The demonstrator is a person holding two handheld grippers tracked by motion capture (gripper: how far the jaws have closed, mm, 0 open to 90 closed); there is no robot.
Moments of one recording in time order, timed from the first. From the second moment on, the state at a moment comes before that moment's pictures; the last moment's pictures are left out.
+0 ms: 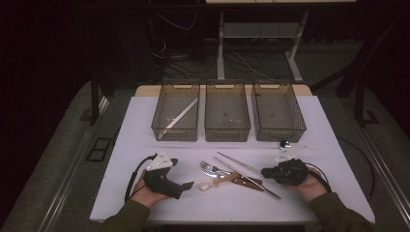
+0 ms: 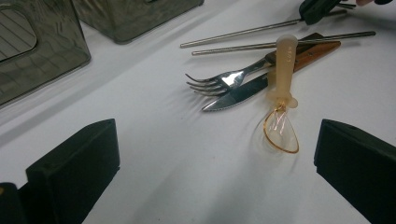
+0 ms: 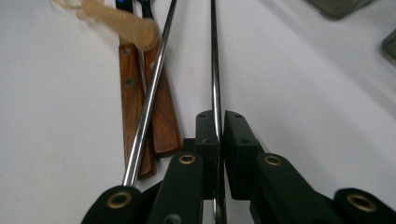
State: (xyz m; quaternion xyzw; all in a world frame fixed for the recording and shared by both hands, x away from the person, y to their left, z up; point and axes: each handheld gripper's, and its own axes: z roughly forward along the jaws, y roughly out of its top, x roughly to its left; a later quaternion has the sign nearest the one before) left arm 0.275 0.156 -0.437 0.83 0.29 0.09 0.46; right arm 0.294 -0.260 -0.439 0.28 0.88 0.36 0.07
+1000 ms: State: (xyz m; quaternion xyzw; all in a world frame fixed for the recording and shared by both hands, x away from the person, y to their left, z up) left arm 0.273 0.170 -0.438 0.83 0.28 0.08 0.48; right arm 0.297 -0.279 -0.401 0.29 0.84 0.45 0.05
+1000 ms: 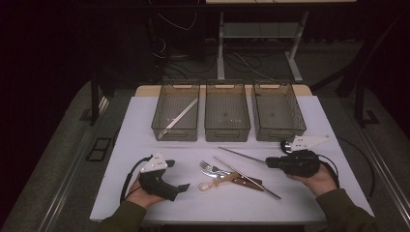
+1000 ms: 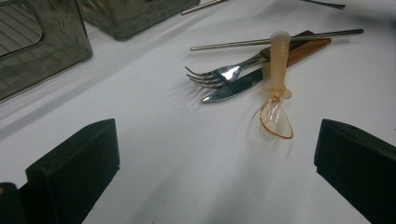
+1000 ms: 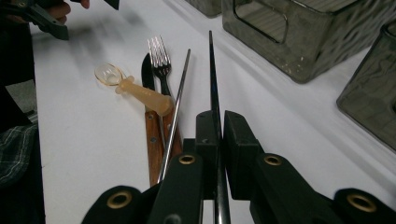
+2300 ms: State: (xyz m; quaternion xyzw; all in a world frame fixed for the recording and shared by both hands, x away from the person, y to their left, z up) left arm 0.278 0.164 -0.442 0.83 0.28 0.08 0.47; right arm 0.323 -0.250 -0.363 0.29 0.80 0.51 0.08
